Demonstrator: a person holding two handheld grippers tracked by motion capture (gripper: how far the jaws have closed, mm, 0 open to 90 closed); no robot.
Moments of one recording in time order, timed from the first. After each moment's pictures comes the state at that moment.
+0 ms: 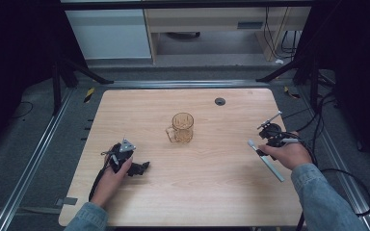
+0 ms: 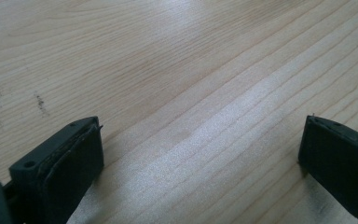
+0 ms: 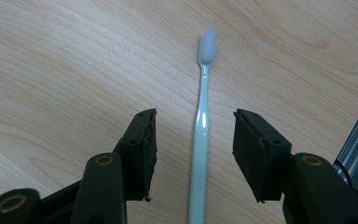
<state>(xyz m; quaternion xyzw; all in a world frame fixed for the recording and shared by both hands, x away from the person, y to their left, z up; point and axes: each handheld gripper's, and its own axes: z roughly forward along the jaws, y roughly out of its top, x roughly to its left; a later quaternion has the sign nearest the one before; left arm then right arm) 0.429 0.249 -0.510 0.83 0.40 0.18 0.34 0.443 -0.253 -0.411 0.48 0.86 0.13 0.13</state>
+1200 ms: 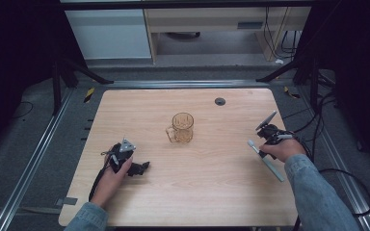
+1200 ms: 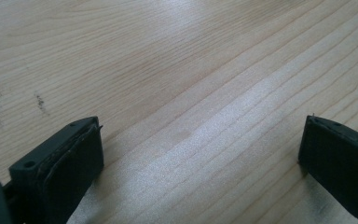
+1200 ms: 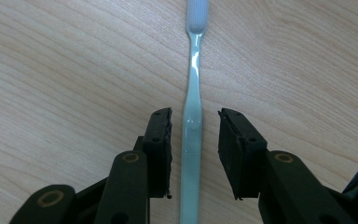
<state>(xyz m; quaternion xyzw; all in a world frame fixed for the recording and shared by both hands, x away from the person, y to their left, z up) 0.429 0.249 -0.510 0.83 0.40 0.18 0.34 0.473 -0.262 -0.443 0.50 0.86 0.07 0.07</state>
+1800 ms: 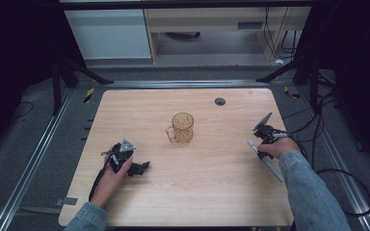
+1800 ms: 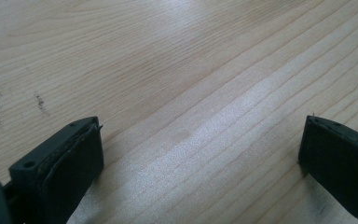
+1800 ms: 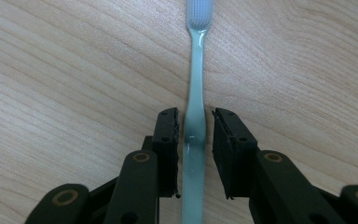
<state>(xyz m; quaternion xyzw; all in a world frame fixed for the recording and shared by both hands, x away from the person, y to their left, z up) 0.429 0.249 -0.510 0.83 0.40 0.18 0.34 0.488 -0.260 -0.462 0.51 0.86 0.05 0.03</state>
